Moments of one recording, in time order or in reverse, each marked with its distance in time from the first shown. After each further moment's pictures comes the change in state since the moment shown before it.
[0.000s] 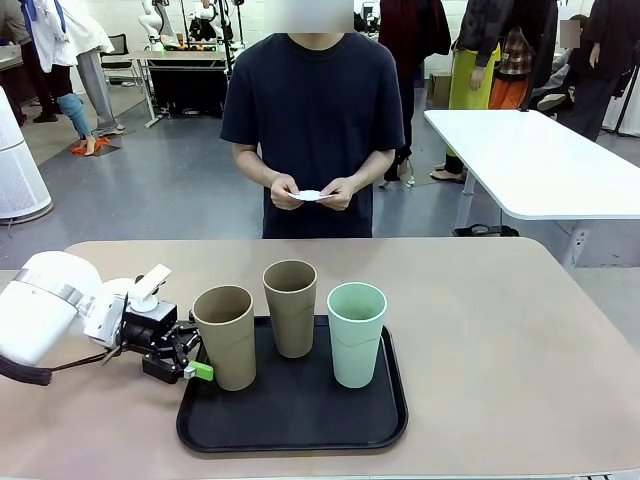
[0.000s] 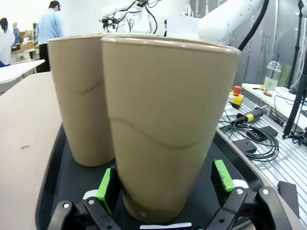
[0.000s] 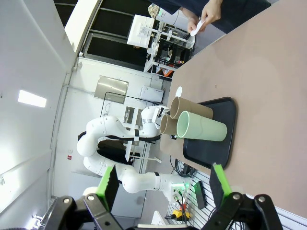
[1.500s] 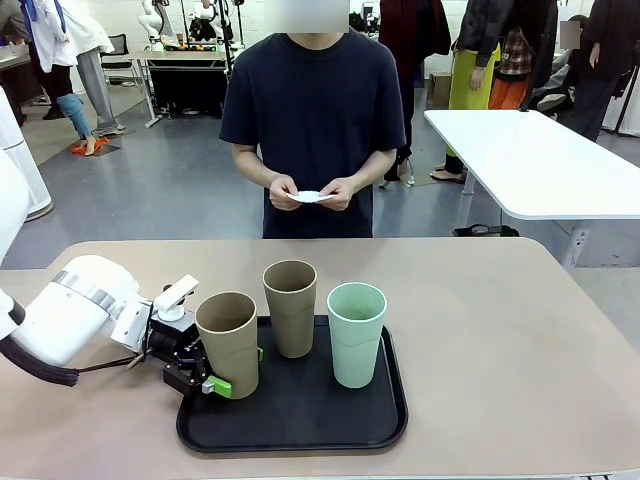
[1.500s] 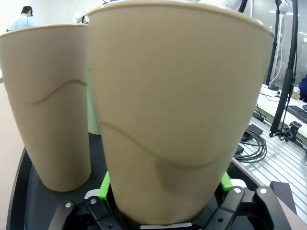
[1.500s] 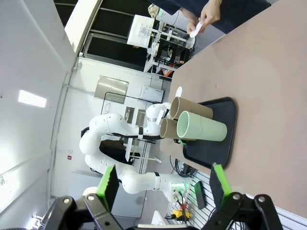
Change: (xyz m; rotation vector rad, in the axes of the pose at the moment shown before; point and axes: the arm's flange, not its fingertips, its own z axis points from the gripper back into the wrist) left arm -0.007 0.012 -0.044 -0.145 -0.007 -0.009; right arm 0.000 0.000 0.000 0.000 0.000 0.000
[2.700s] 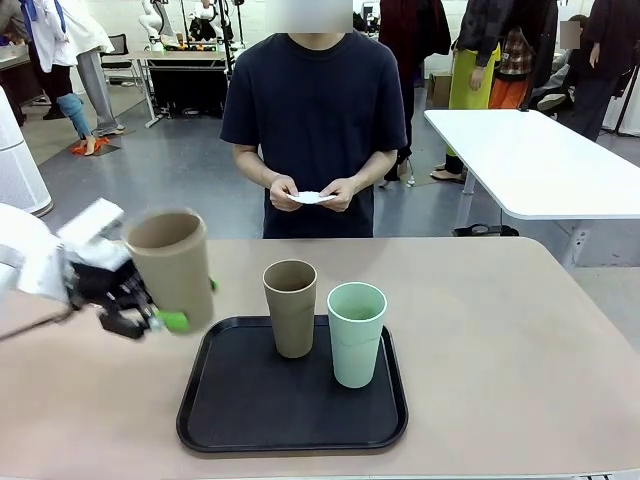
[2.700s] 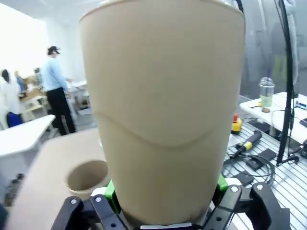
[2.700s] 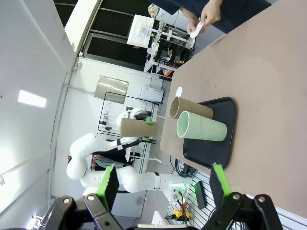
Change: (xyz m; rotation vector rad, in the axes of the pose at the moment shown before) left arm 0.168 -0.089 0.063 0.183 -0.061 -0.233; right arm 0.000 0.000 0.000 0.000 0.001 -0.001
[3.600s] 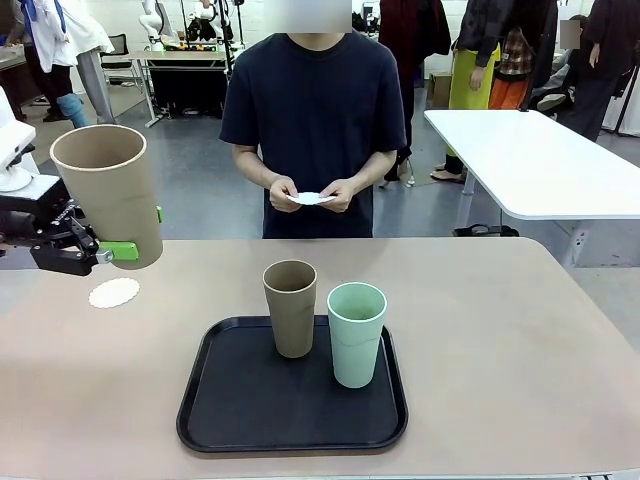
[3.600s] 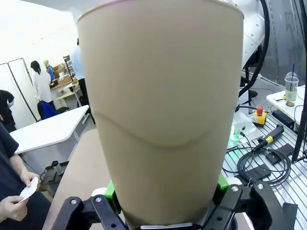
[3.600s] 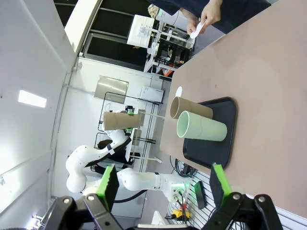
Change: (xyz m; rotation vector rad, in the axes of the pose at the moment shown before) left arm 0.070 -0.008 0.045 0.157 0.090 -0.044; right arm 0.000 0.000 0.000 0.000 0.000 0.000
